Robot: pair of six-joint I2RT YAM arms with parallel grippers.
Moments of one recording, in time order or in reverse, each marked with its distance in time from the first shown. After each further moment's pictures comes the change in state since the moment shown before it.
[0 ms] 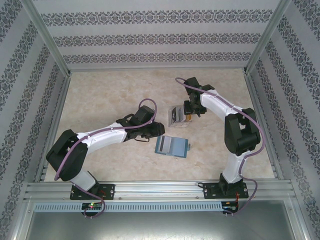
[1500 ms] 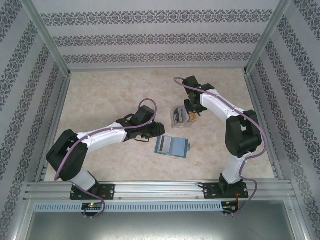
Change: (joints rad) left arm 0.000 0.000 -0.001 0.000 0.005 0.000; right arm 0.025 -0.031 0.018 -0.028 0.070 -0.029
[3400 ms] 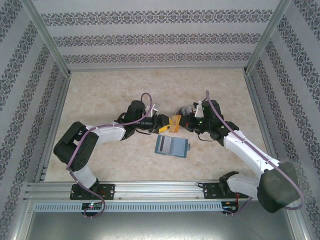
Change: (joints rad) left arm 0.140 0.121 -0.105 0.673 0.592 -0.311; right arm 0.028 -0.675 -0.699 0.630 -0.724 0.589
